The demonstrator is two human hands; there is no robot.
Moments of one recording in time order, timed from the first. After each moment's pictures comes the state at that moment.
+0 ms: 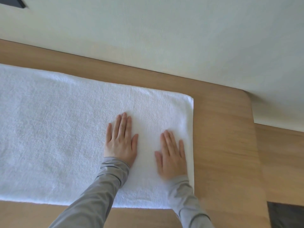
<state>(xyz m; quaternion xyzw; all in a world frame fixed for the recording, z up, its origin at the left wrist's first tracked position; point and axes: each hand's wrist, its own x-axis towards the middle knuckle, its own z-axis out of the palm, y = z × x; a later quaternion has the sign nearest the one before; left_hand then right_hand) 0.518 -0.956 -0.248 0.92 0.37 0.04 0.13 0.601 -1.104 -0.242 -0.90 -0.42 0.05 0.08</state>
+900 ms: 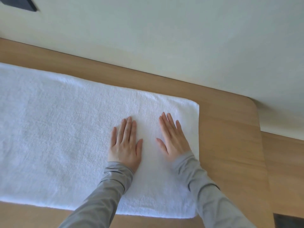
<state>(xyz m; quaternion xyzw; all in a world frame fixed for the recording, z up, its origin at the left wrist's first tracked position) 0.519 -0.957 -0.244 0.92 0.37 0.03 0.13 0.659 -1.058 -0.224 -0.83 -0.54 0.10 0.09</state>
